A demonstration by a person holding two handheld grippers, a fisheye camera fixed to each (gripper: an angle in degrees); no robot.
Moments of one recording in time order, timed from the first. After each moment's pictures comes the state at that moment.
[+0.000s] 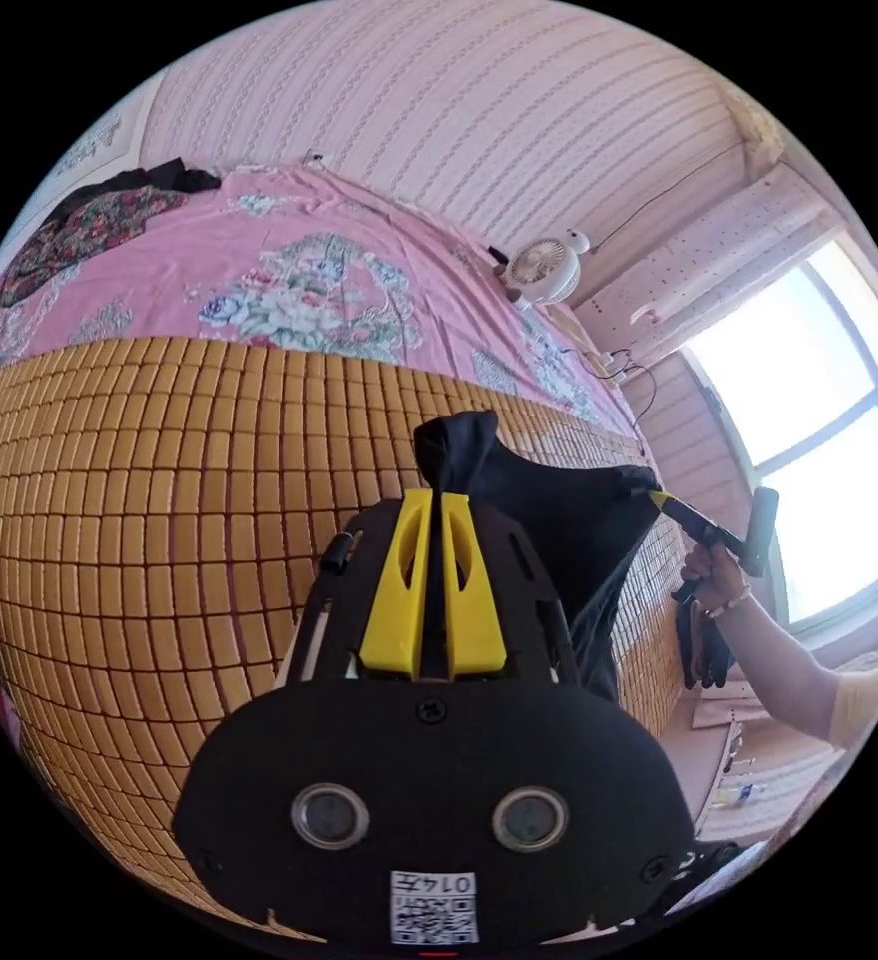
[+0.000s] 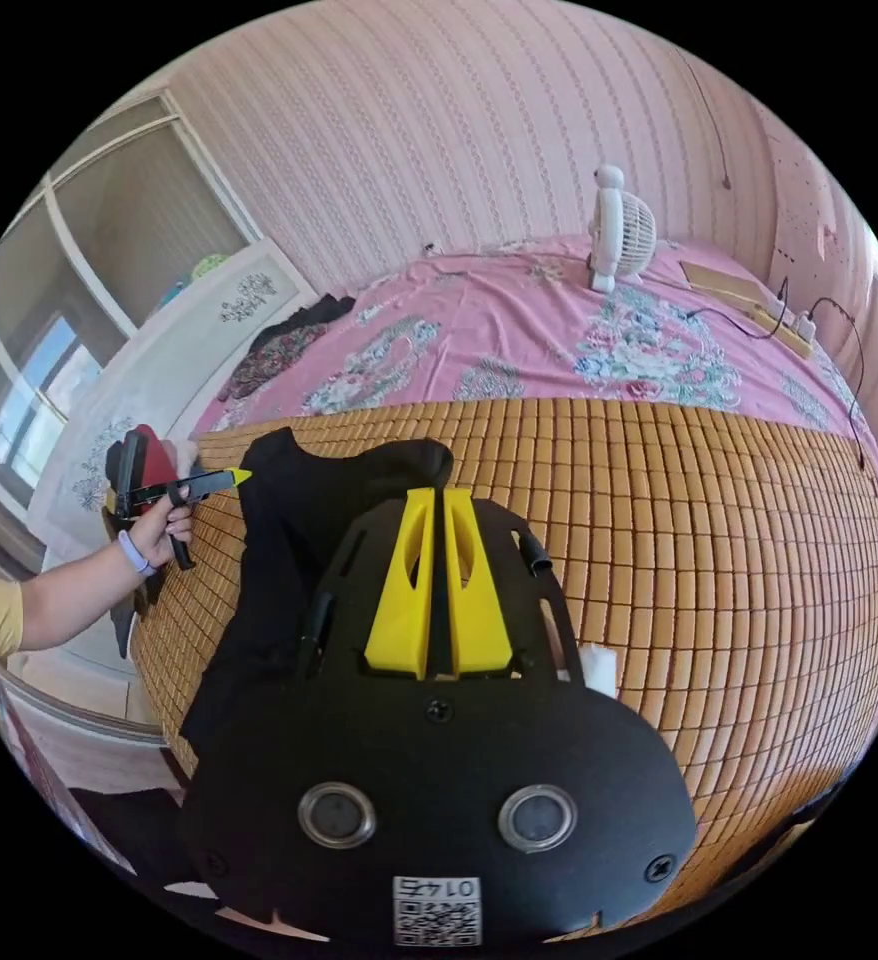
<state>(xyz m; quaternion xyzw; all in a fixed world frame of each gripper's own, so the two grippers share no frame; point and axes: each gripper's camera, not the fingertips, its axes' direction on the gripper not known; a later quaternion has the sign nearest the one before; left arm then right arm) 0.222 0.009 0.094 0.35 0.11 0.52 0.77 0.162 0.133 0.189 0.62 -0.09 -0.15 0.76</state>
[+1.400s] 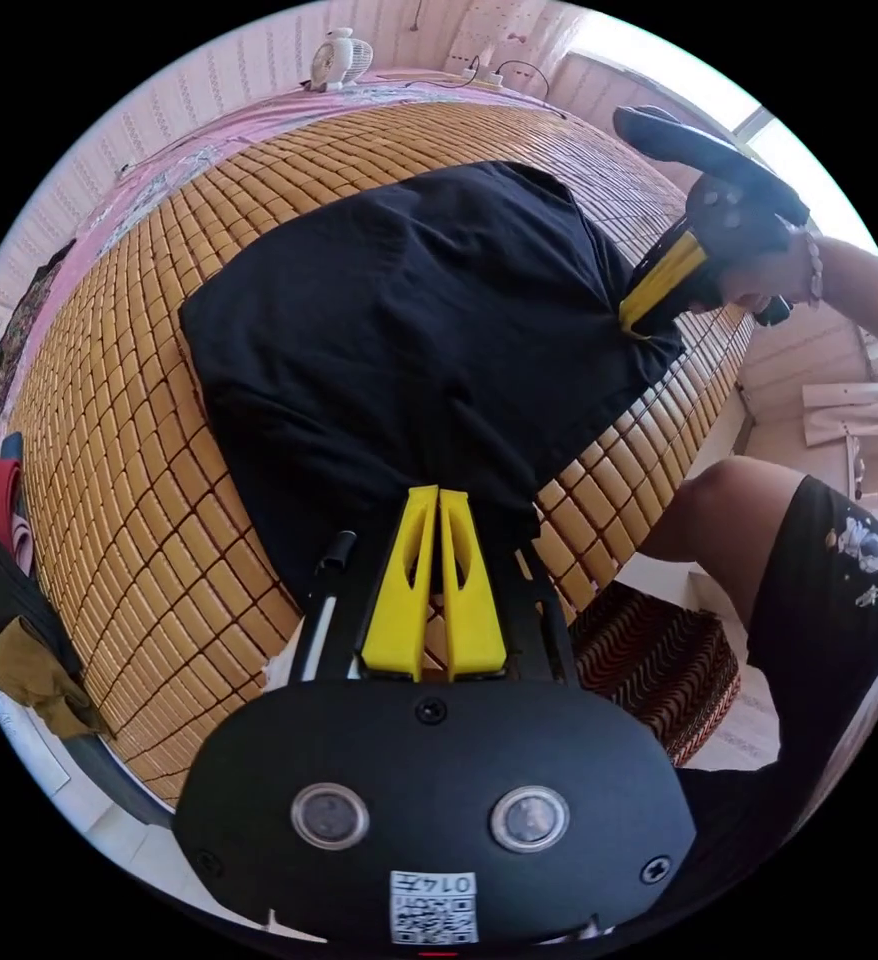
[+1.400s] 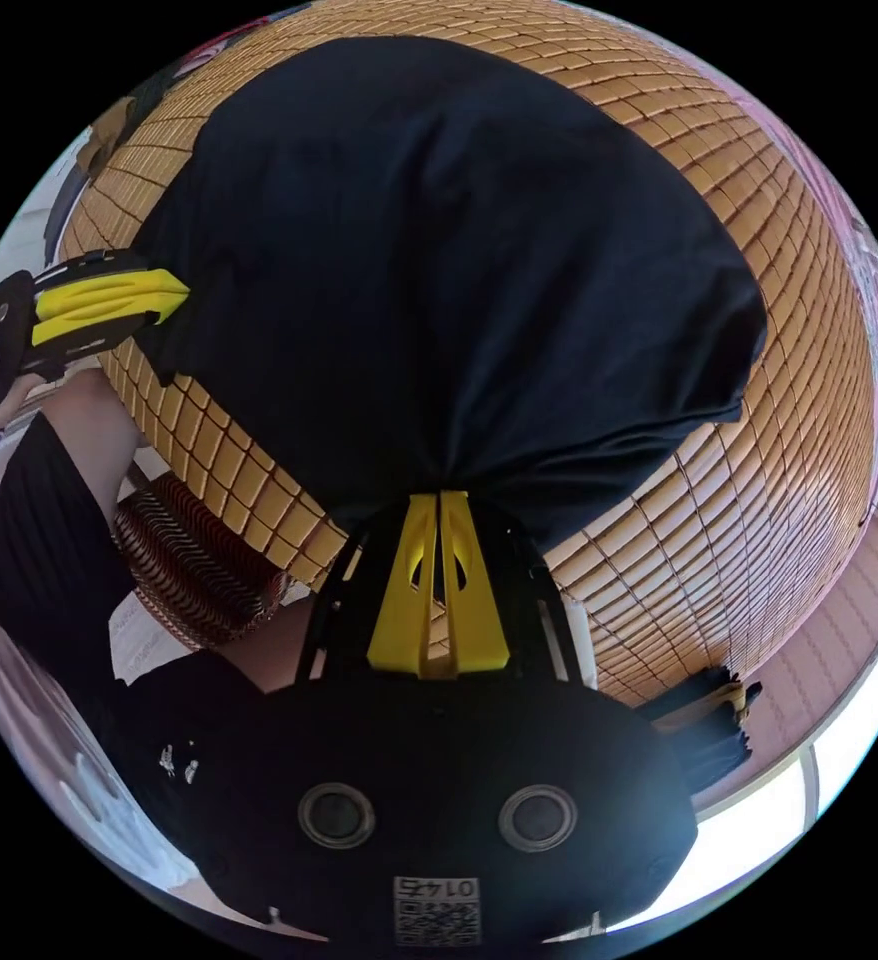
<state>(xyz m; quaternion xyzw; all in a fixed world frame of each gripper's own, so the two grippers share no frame) -0.010 0.200 0.391 0.24 -0.21 0.63 0.71 -0.062 0.031 0.424 0.18 0.22 -0.26 0.92</state>
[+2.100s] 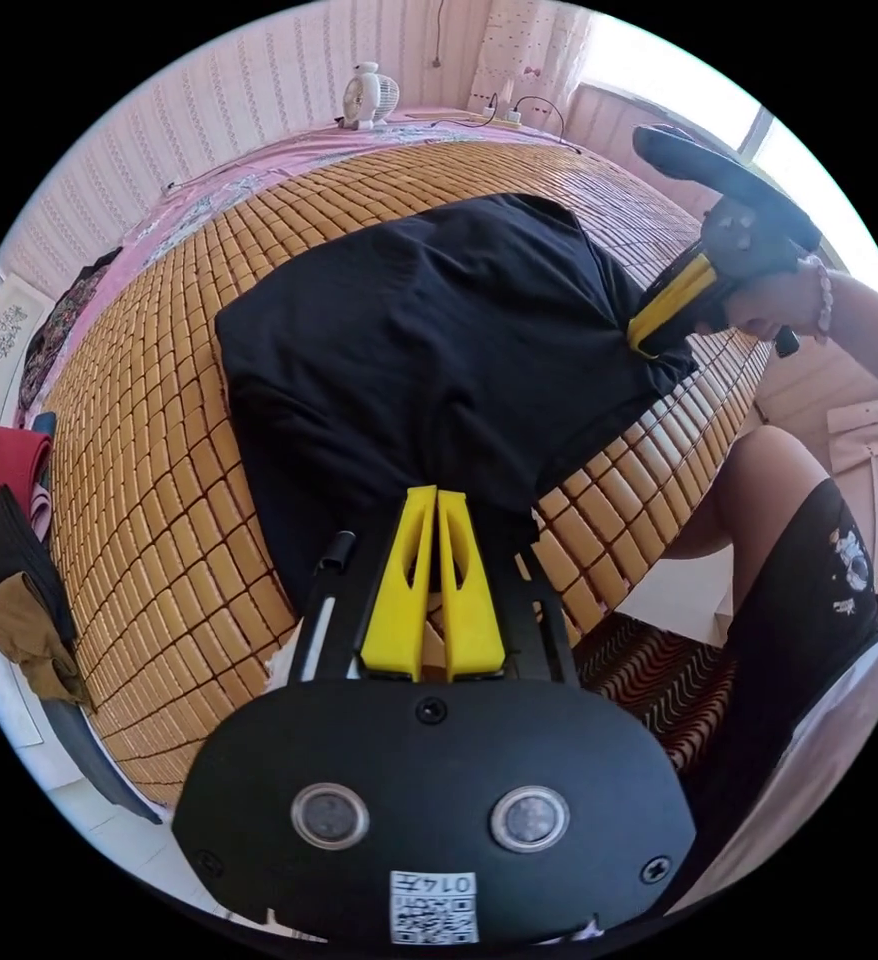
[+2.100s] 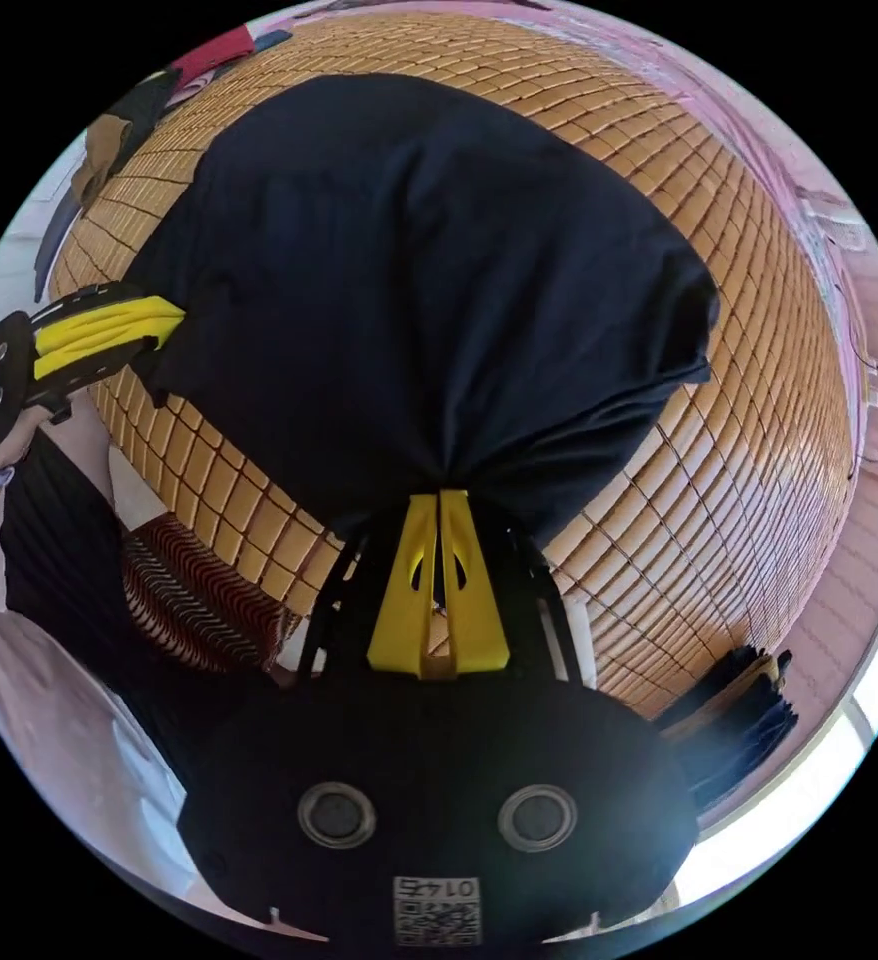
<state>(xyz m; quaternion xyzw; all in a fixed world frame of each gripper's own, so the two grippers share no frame) -0.081 0.243 0.482 0.32 -0.20 0.61 0.70 -0.034 0.074 0.481 0.29 0.20 -0.21 0.91</state>
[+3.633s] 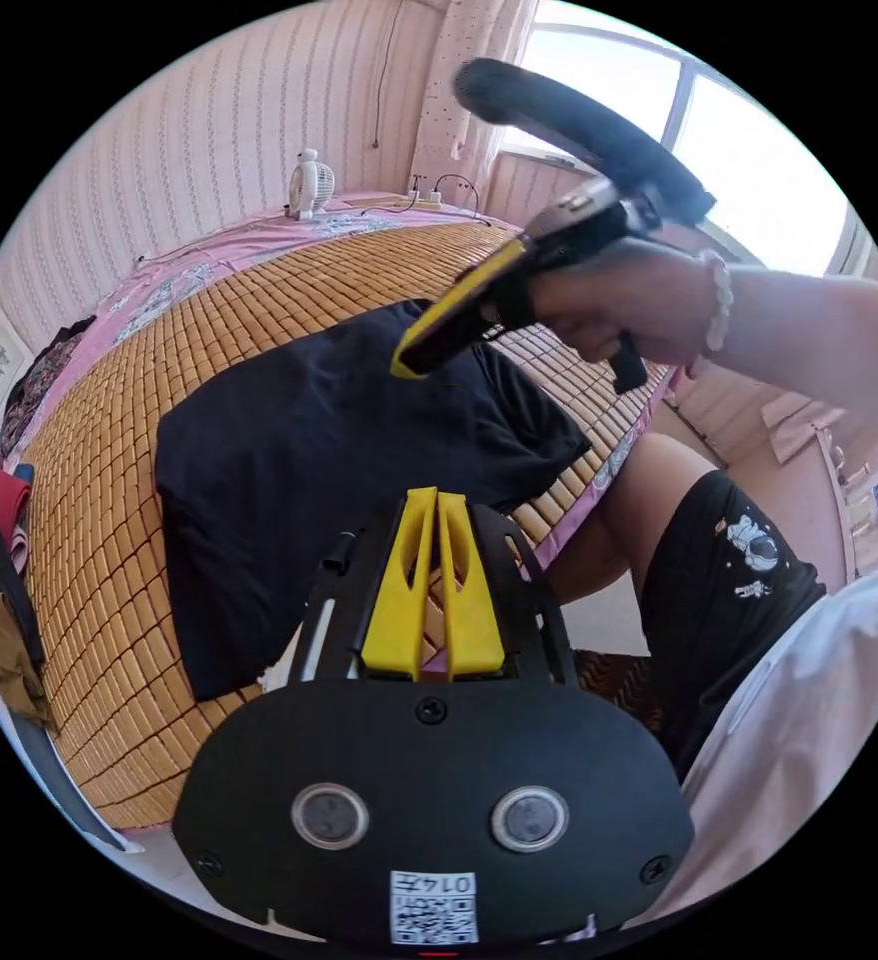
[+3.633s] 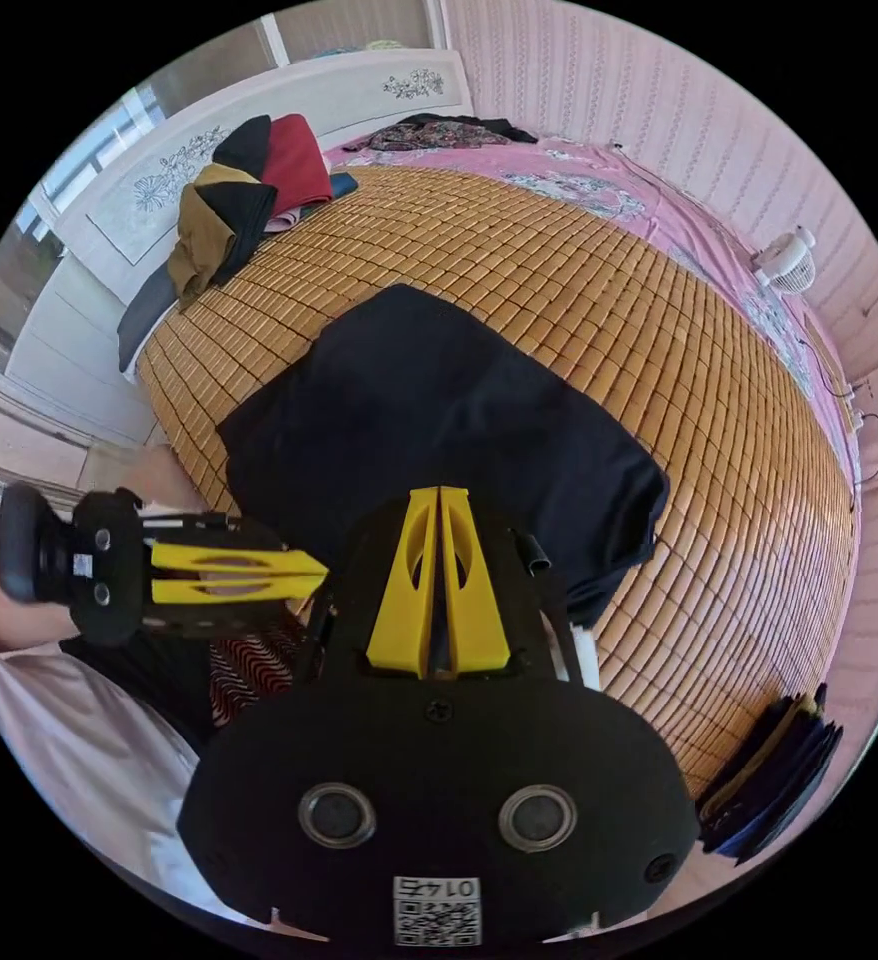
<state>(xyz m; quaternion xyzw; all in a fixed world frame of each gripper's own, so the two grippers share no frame) -0.150 0.298 0.581 0.37 -0.22 0.69 0.58 -0.056 0.239 0.529 0.48 0.21 -0.31 0.79</state>
